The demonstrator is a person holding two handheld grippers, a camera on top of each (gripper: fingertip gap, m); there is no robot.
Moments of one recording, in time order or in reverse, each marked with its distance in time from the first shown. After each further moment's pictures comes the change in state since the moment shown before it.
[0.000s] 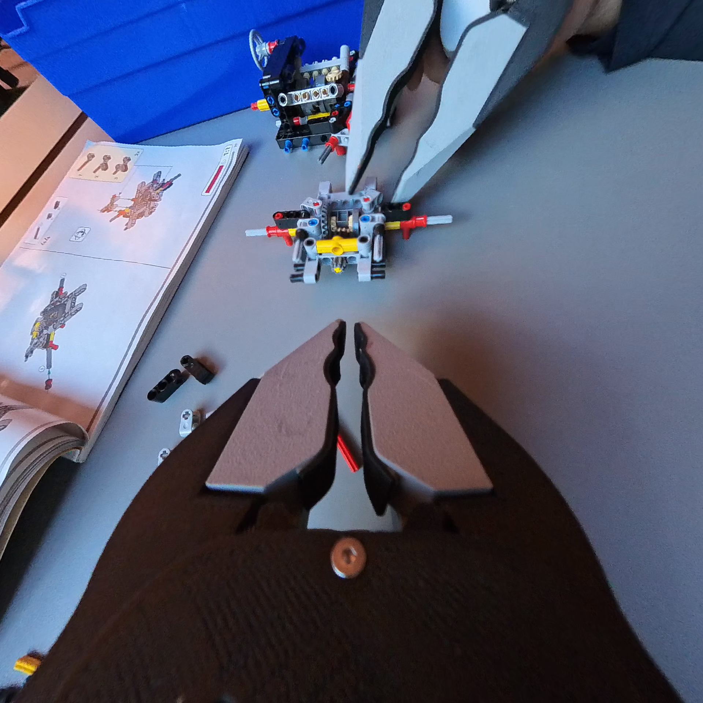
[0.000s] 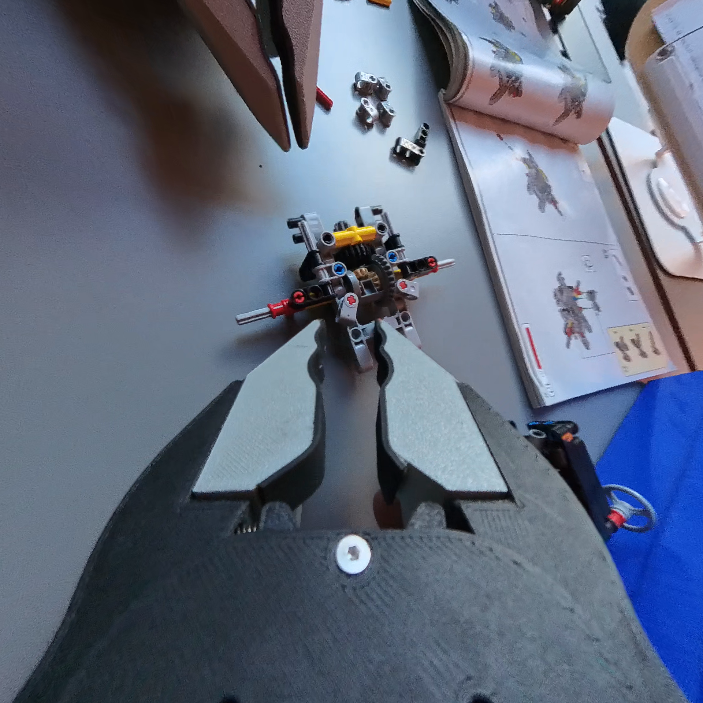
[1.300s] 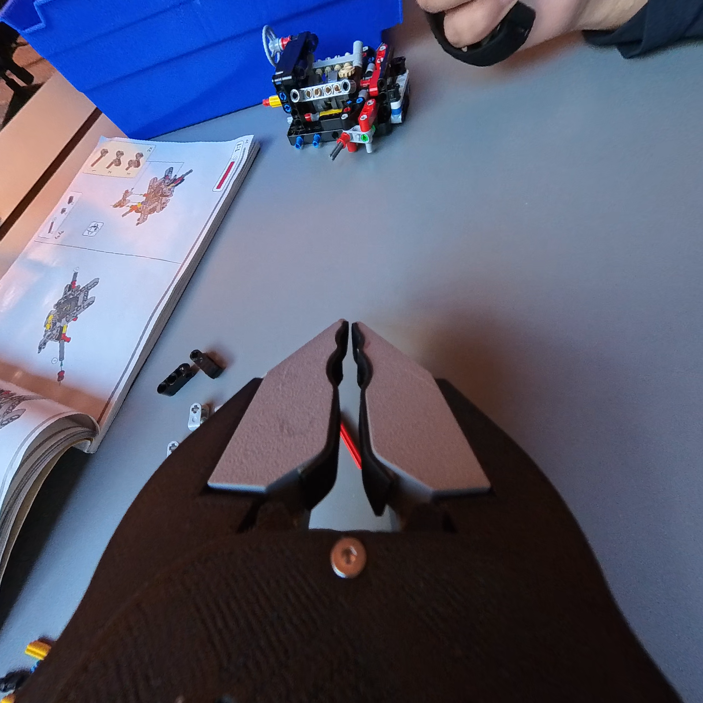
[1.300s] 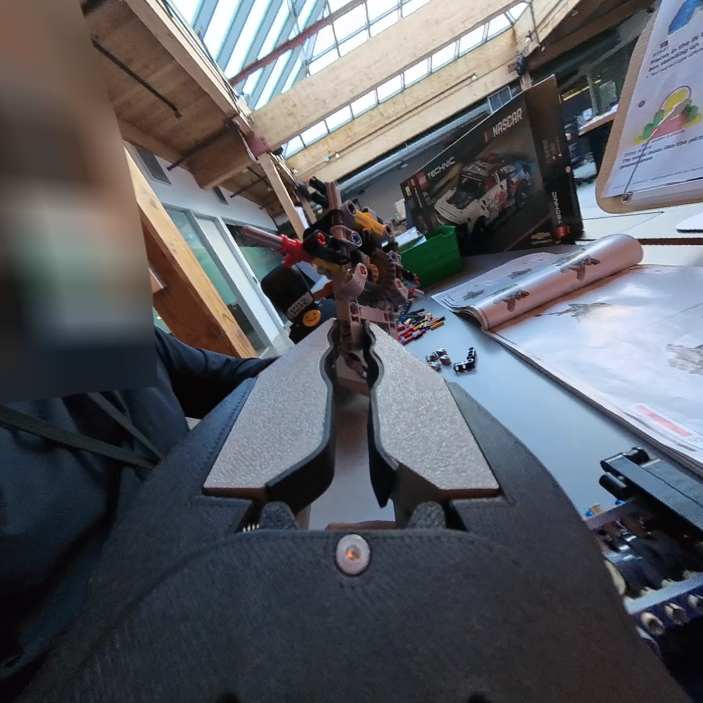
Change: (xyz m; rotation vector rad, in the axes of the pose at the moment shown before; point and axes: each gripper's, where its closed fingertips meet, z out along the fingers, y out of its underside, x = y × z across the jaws) left arm -0.005 0.001 0.000 -0.004 -0.024 -0.005; right arm 0.059 -0.072 -0.101 0.881 -0.419 0.788
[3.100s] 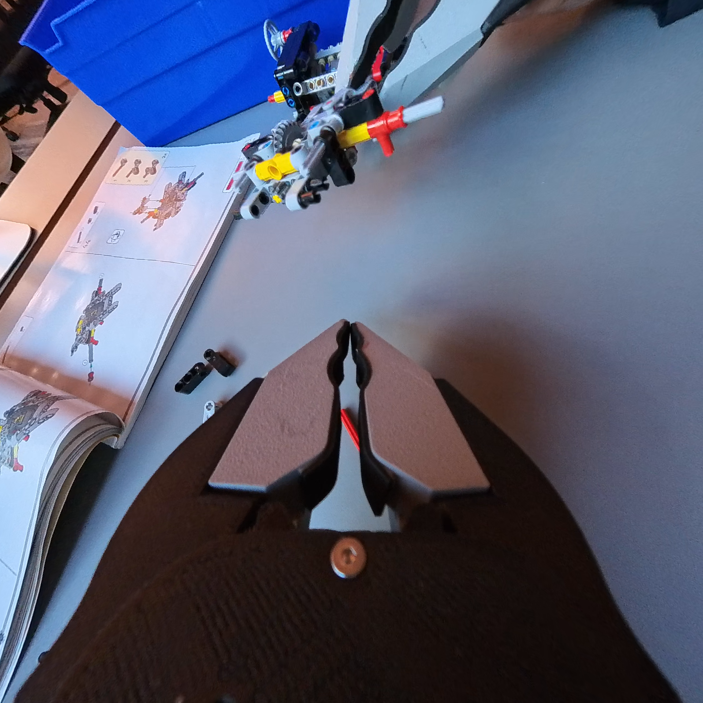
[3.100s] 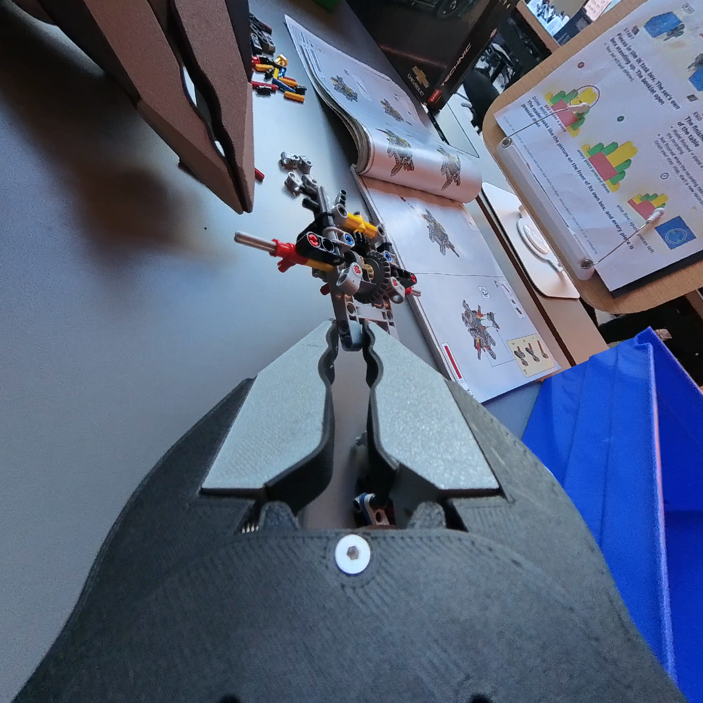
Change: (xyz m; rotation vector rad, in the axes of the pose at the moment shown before) left arm -0.002 0.003 0.000 -0.022 -0.052 0.067; right arm 0.050 0.082 0.010 -0.683 0.549 -0.911
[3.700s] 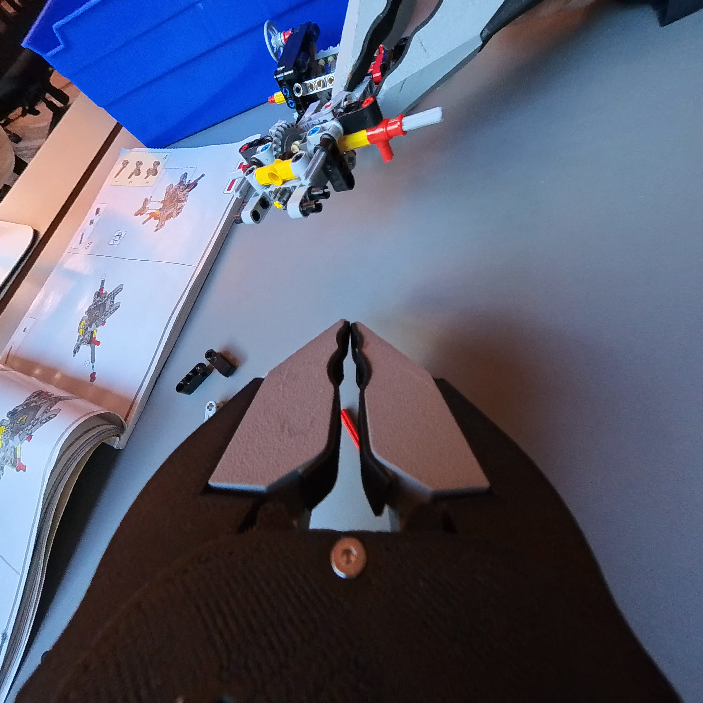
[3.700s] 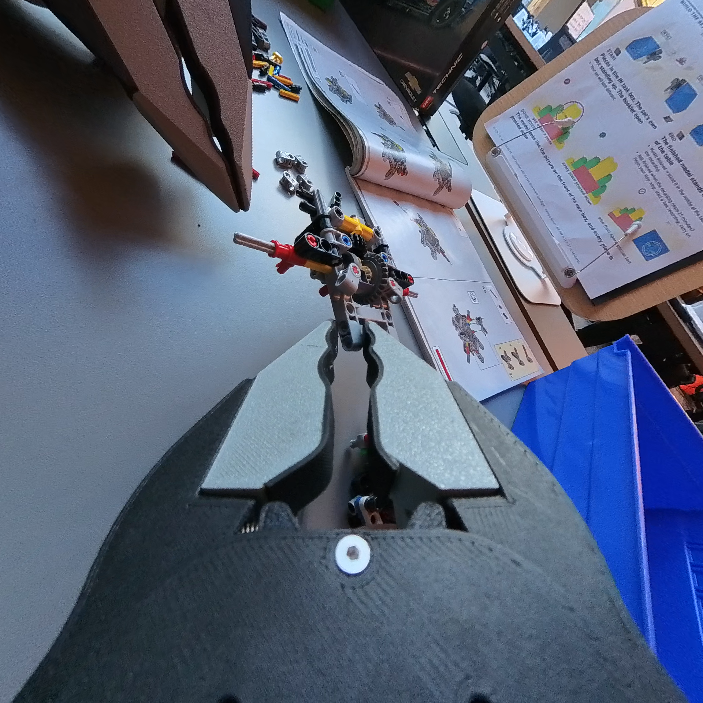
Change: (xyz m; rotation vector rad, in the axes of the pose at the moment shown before) left arm 0.000 0.000 0.000 0.000 -0.003 0.004; right arm 0.001 -0.001 0.000 0.001 0.034 -0.042
